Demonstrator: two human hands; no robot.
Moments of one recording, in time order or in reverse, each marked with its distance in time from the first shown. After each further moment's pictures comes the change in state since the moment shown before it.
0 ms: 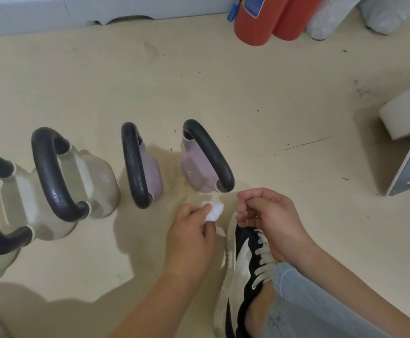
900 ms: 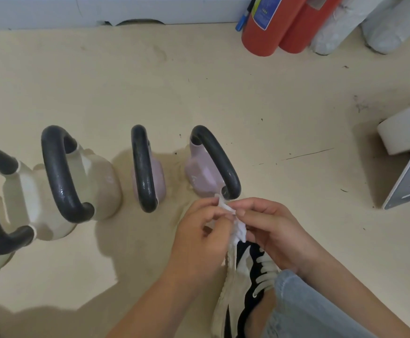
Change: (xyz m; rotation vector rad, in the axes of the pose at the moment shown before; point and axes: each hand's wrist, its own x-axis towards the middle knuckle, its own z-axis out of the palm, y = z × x) left_hand 0.000 0.047 -0.035 -0.546 -0.165 -0.180; right_hand -0.015 -0.016 -0.001 0.003 -0.396 0.003
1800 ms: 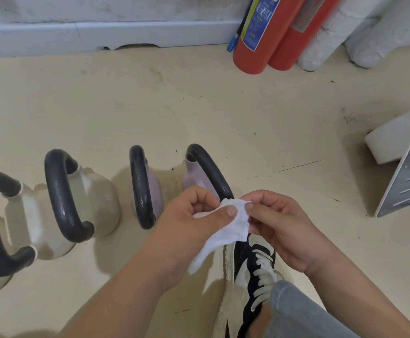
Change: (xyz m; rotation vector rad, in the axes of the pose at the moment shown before) left_hand 0.021 0.056 -0.035 -0.193 -0.199 -0.184; right_hand -0.003 -0.036 -0.008 0.003 -0.002 -0.140
